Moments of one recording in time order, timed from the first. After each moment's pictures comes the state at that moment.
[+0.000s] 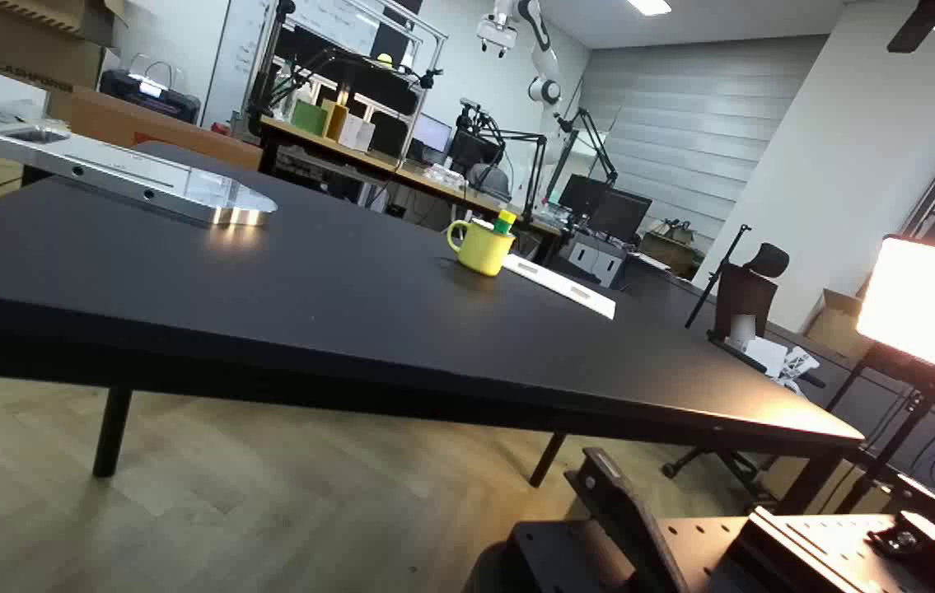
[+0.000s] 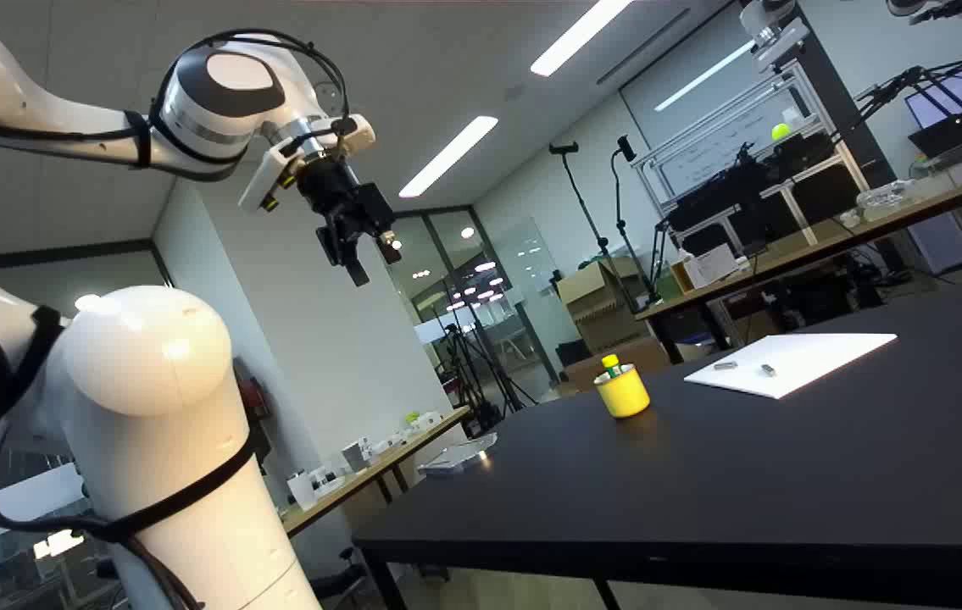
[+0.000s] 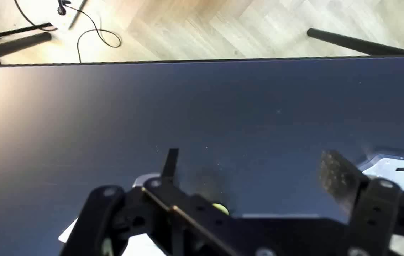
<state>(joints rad) 0.02 -0.95 0.03 -2.58 0.09 1.78 0.04</state>
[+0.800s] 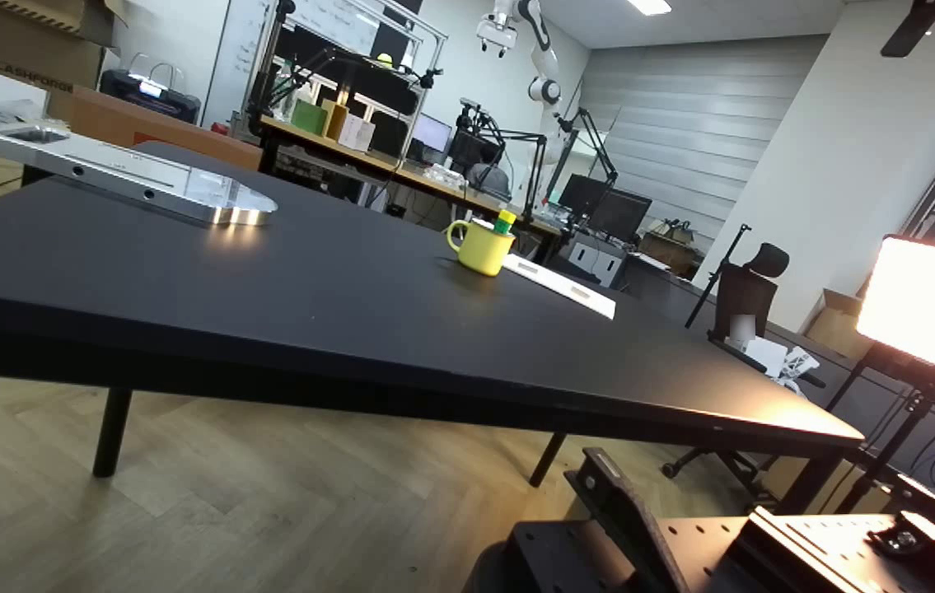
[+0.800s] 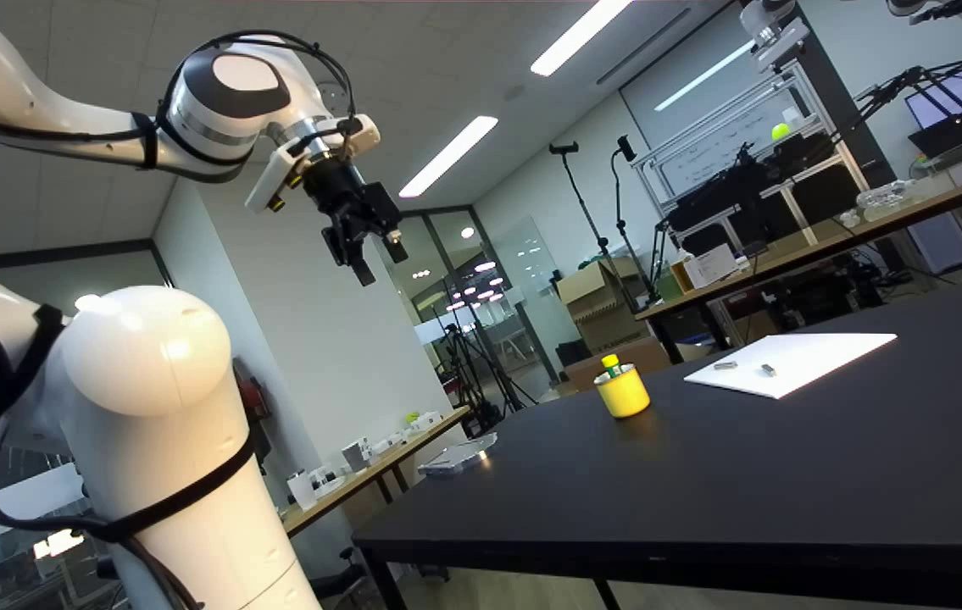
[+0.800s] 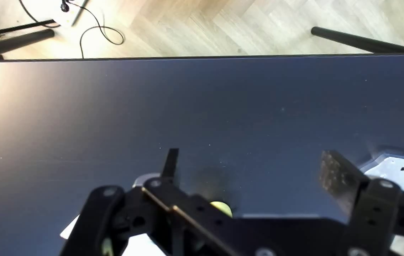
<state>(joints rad) 0.01 -0.93 0.02 -2.58 0.07 1.81 0.03</state>
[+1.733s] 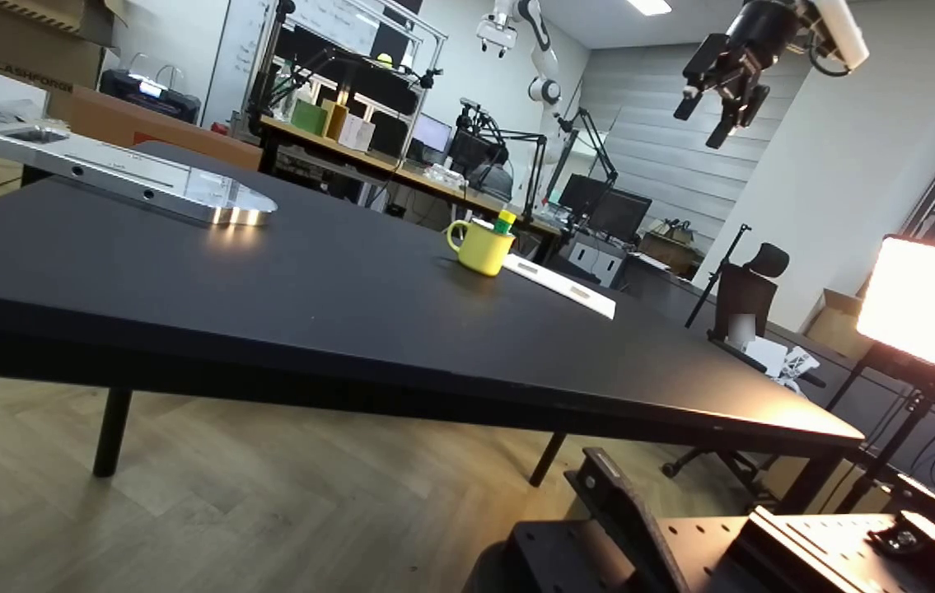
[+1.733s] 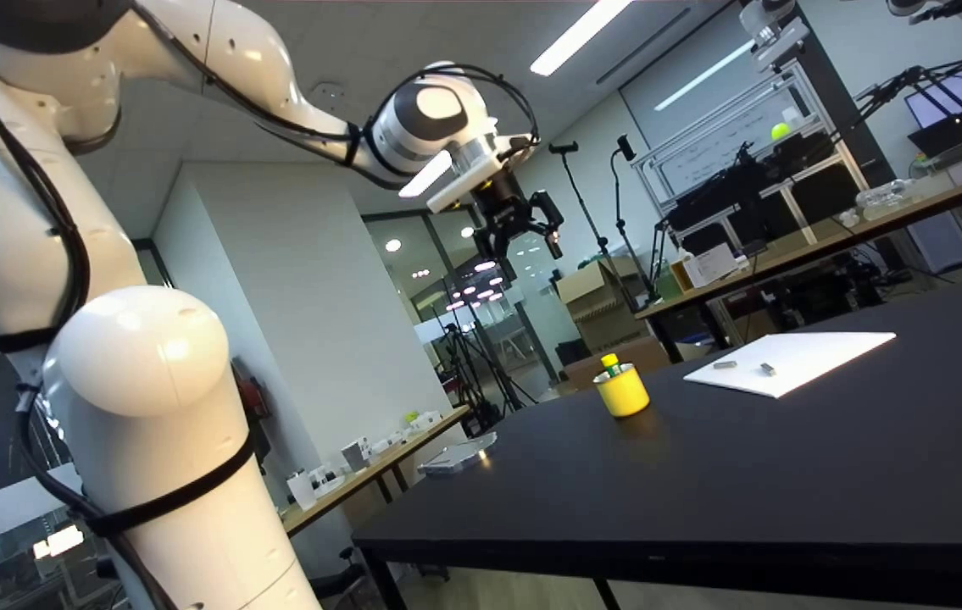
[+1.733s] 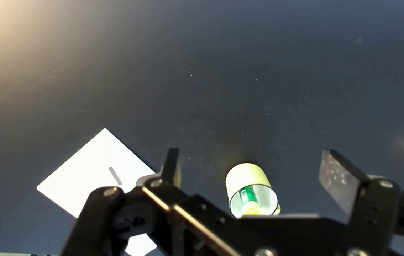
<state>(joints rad) 0.00 -0.15 -0.13 -2.18 0.06 2.12 -0.27</state>
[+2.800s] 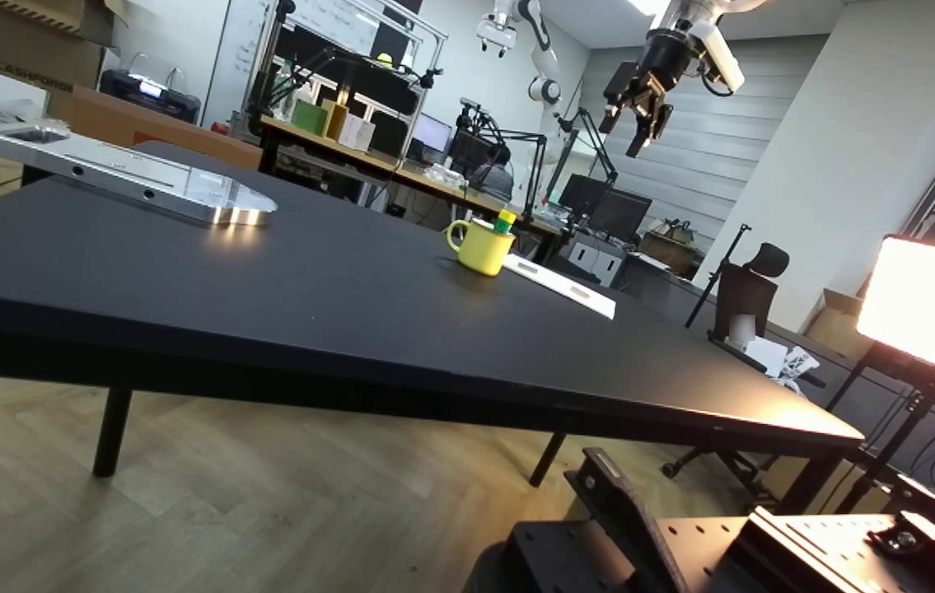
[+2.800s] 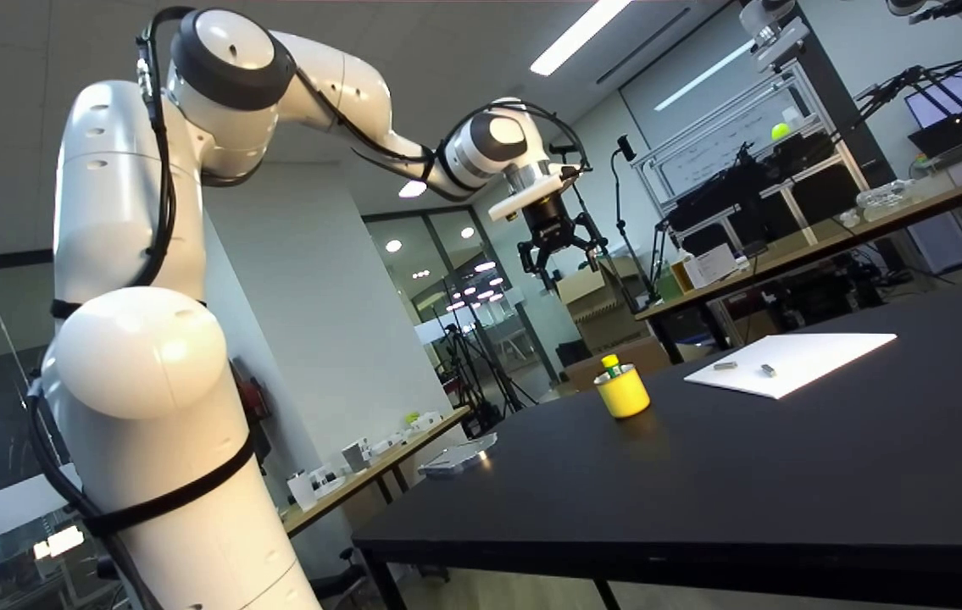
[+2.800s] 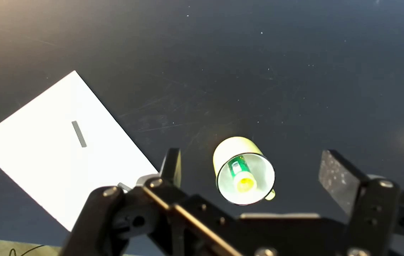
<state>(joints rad) -0.02 0.30 -0.06 -1.68 0.11 1.97 -0.35</state>
